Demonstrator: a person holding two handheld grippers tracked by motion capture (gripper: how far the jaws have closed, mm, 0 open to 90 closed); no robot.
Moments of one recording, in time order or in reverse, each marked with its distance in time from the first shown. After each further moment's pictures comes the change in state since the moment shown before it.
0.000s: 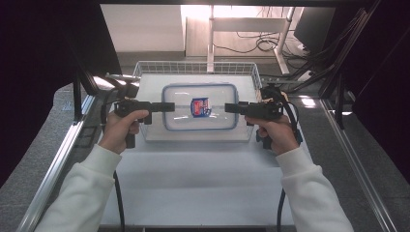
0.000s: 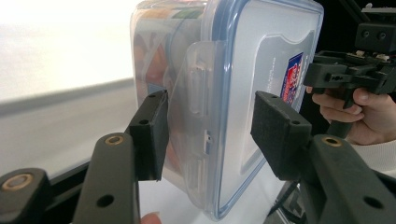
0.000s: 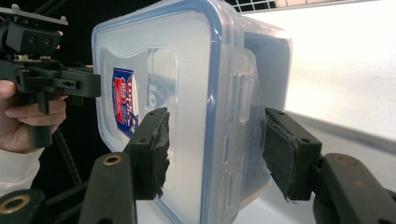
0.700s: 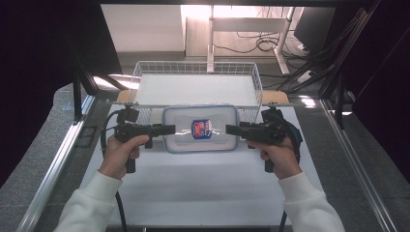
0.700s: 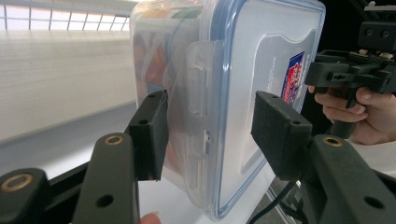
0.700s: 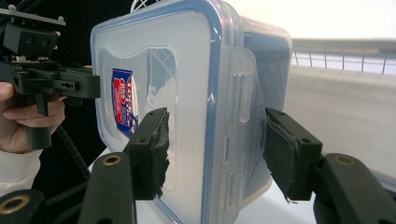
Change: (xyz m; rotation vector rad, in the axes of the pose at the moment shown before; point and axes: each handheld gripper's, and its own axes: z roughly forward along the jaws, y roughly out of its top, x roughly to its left) left arm -0.011 -0.057 -0.003 -0.003 -0.006 -0.027; right arm 0.018 -0.049 -0.014 0.020 -0.020 0.016
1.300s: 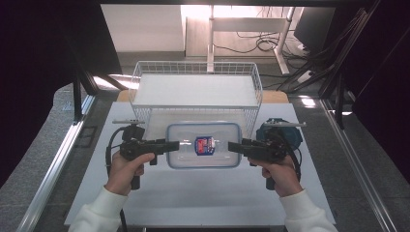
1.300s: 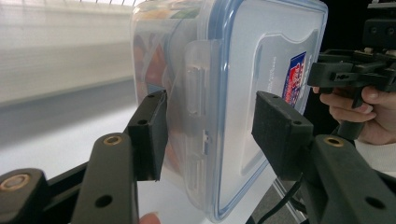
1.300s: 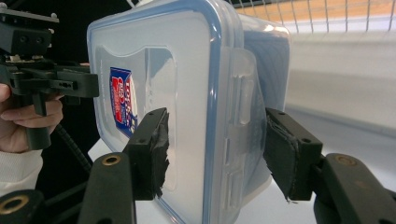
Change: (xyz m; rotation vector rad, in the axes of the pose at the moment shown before) left arm -0.006 -0.040 0.010 0.024 0.023 0.027; right arm -0.005 -0.046 -0.004 0.008 -0.002 0.028
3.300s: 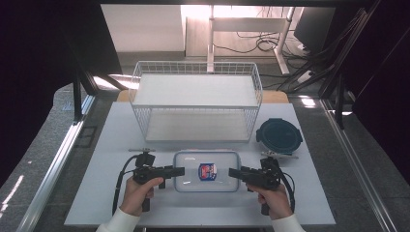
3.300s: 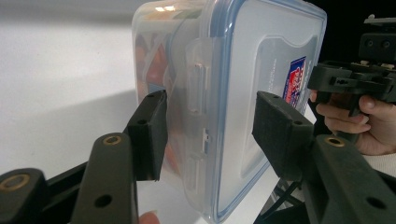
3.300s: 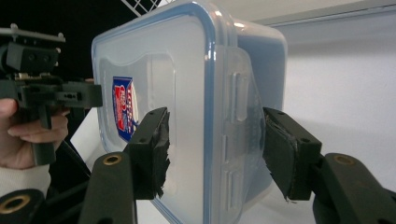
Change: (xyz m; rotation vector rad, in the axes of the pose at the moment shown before) left arm 0.045 -0.081 0.052 0.078 -0.030 -0.141; right arm -0.043 -0.093 0.025 0.043 -0.011 0.154
